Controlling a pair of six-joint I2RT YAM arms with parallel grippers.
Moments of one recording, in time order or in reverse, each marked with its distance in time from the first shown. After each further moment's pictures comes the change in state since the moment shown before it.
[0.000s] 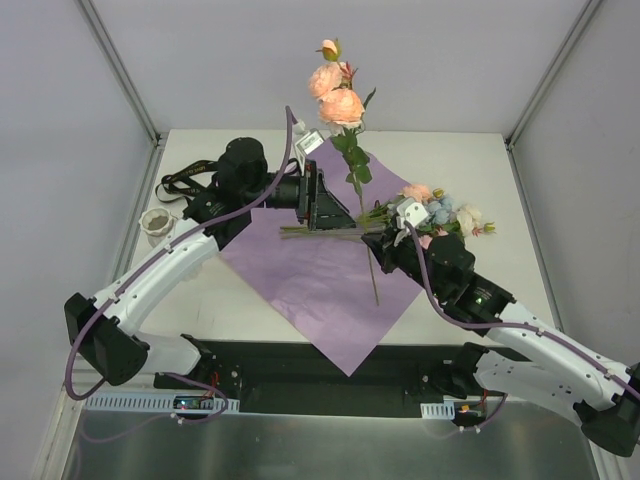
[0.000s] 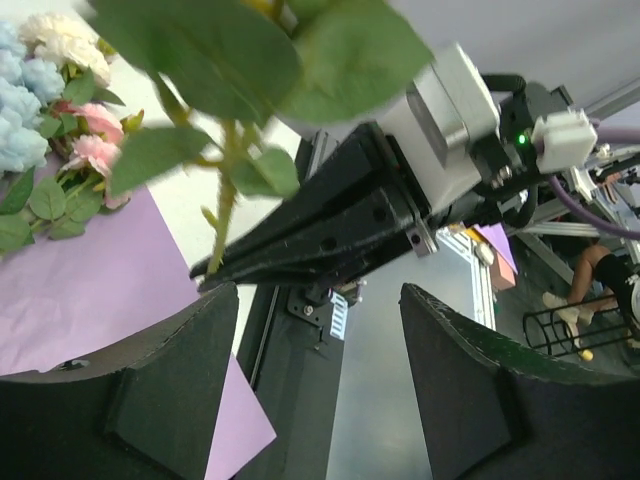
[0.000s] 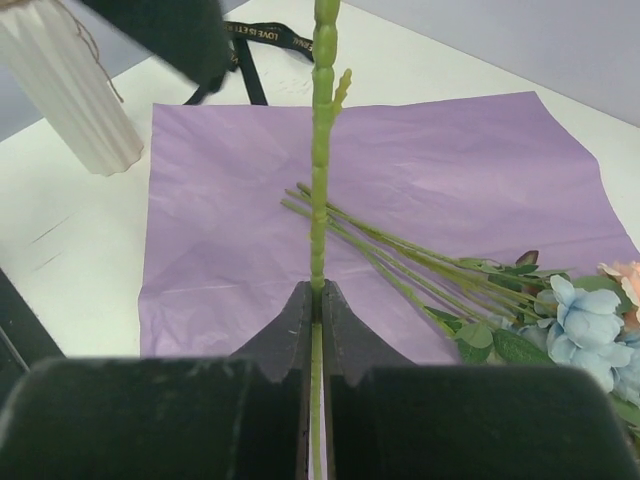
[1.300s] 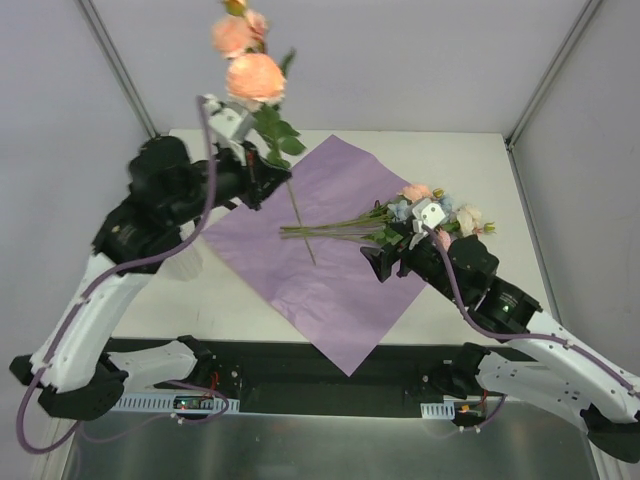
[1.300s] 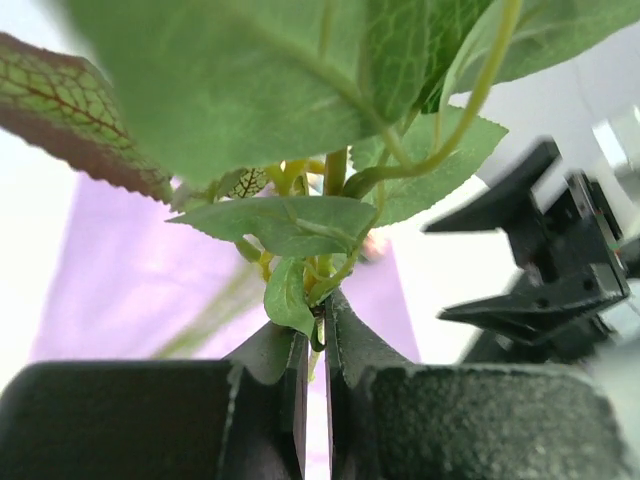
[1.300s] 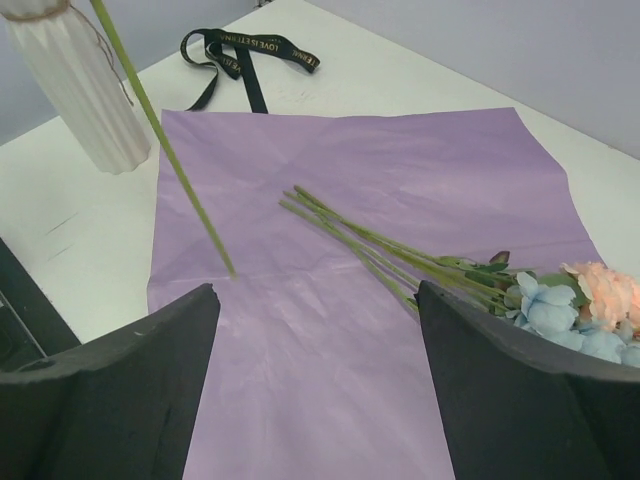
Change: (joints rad) left arm -0.013 -0.164 0.241 -0.428 -0.536 0.389; right arm 0.032 -0.074 0.097 -0.174 0.015 -0.037
